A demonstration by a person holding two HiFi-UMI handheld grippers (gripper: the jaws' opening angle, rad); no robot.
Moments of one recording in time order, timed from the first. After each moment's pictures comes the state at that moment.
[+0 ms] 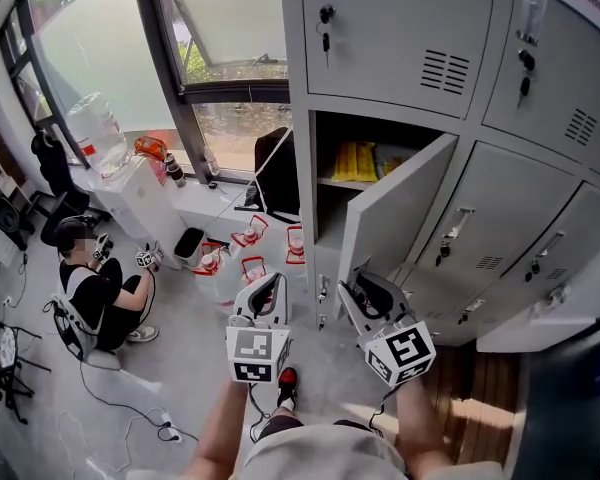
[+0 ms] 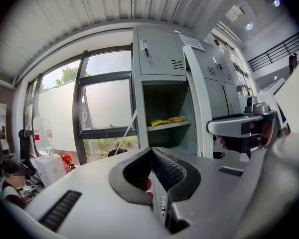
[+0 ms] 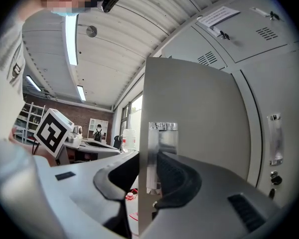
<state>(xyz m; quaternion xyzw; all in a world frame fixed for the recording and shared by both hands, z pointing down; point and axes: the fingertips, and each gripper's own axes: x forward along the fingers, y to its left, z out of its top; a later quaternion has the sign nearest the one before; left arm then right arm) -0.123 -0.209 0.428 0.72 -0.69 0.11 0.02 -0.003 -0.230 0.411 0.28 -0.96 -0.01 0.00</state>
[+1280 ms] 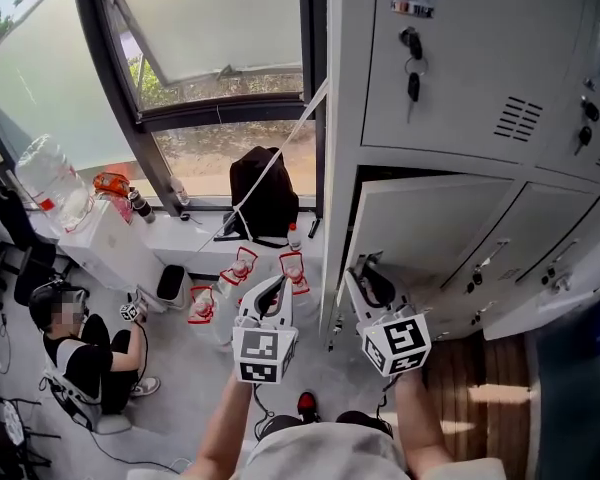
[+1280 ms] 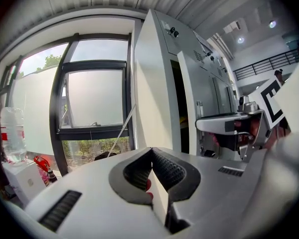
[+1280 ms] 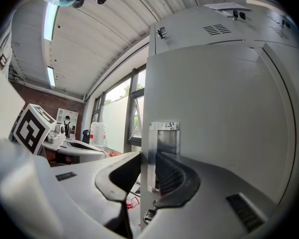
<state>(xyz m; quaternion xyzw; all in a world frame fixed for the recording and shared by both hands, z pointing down) -0.225 -0.346 0.439 0.79 -0.60 0.11 0.03 -0.103 -0.367 0.414 0.43 -0.90 0.00 0.03</state>
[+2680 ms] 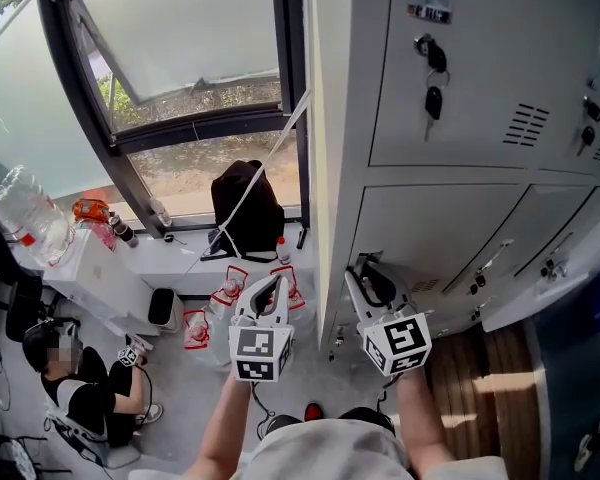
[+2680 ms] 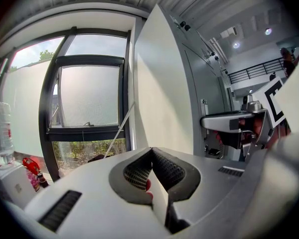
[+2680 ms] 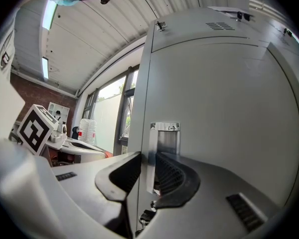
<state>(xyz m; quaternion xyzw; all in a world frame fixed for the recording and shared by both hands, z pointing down) -0.242 -0.404 0.445 0.82 -0.56 0.10 0.03 -0.109 -0.408 0.413 0.48 -0.88 -0.02 0.03</state>
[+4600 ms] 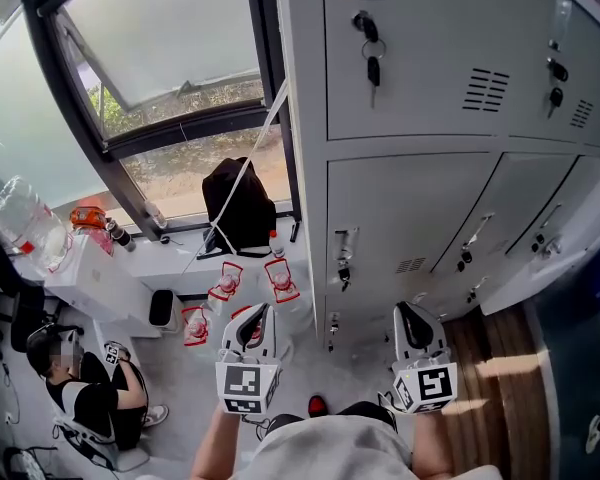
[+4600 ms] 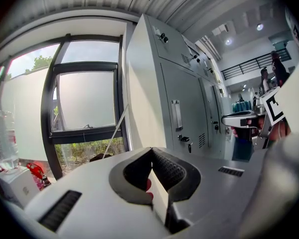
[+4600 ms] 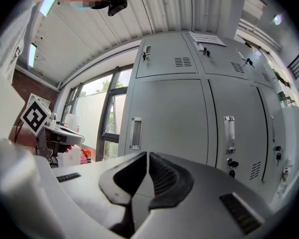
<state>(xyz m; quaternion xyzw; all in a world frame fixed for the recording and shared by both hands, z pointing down) -0.236 -0.315 0.455 0.83 -0.55 0.12 0.01 0.002 -0.293 0.450 0.58 -0.81 -0.03 0.03</state>
